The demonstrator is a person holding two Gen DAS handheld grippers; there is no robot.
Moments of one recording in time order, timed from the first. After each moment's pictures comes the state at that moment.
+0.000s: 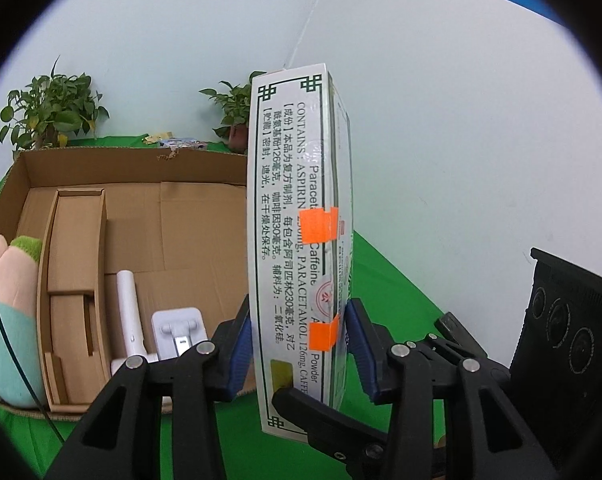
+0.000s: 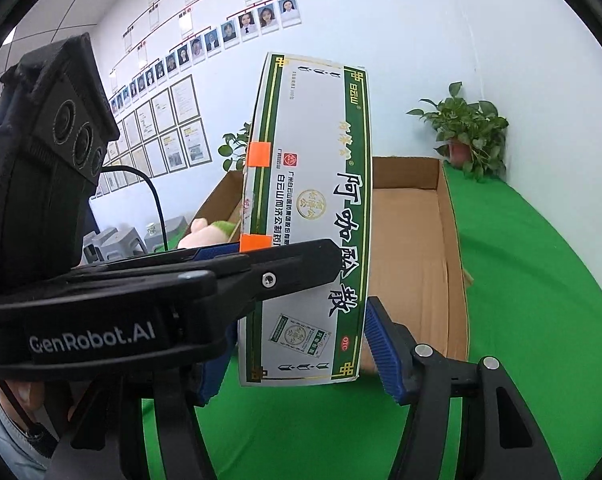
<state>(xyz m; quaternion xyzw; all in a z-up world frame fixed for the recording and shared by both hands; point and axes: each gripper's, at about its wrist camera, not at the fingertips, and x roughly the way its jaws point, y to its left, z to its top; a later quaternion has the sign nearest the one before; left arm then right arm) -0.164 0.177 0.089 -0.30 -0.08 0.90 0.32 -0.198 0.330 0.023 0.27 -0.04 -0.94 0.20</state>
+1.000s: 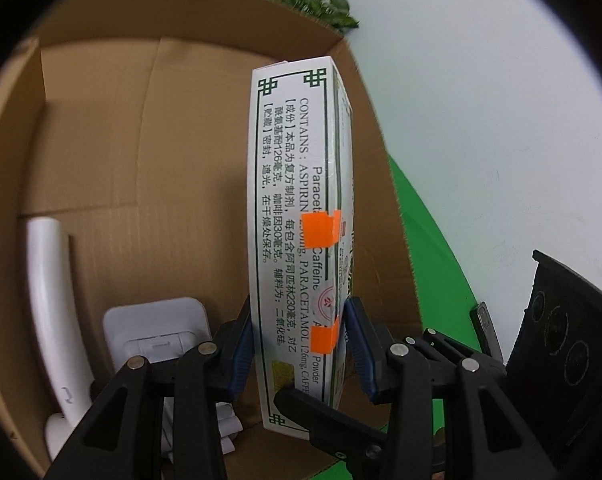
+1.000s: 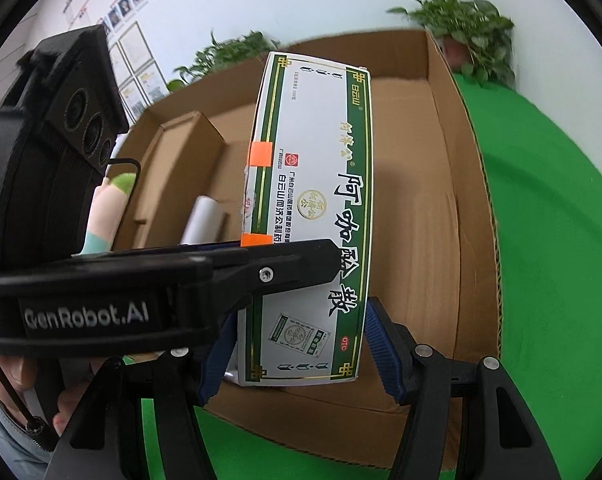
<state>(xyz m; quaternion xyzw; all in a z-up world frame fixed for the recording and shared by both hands) -0.306 0.211 -0.031 -0.49 -0.13 0.80 0.31 -0.338 0.359 -0.077 0.43 -0.06 -0.88 0.18</state>
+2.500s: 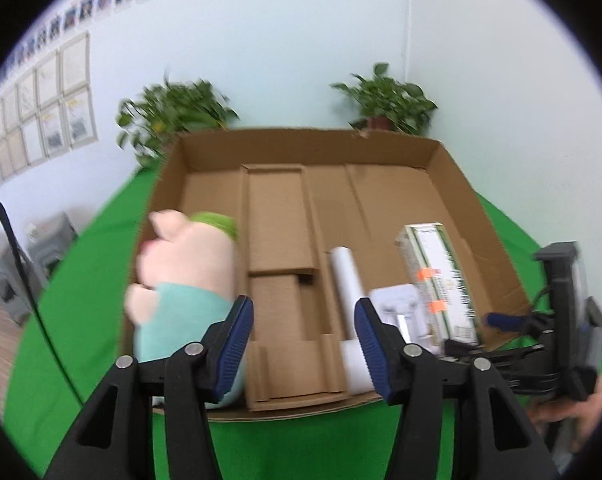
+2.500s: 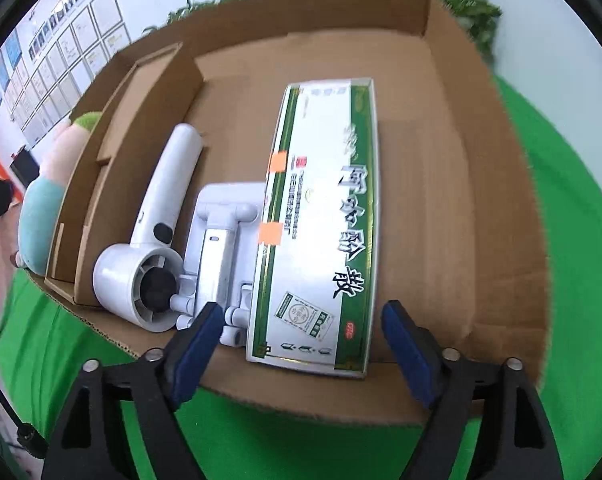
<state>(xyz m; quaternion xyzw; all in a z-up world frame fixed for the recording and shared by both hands) -0.180 0.062 0.056 -0.29 0.02 0.95 0.07 -0.300 0.339 -0.092 0.43 -0.01 -0.90 0.09</state>
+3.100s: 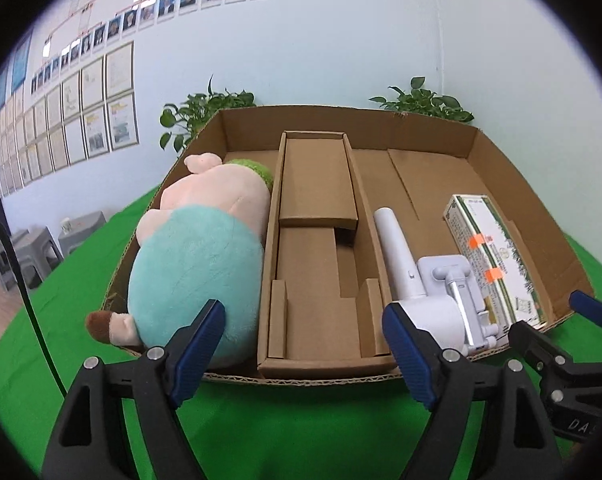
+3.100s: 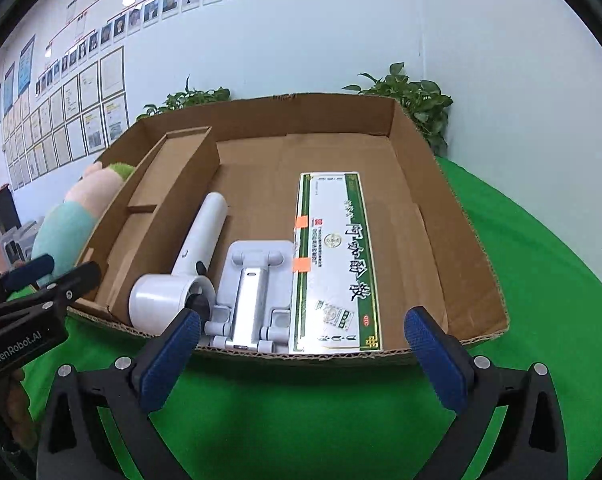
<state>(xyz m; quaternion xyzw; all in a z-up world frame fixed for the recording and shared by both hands) -0.167 0.063 -0.020 -0.25 0.02 0.97 0.00 -0.233 0.292 -0.088 0.28 0.01 -0.96 0.04</state>
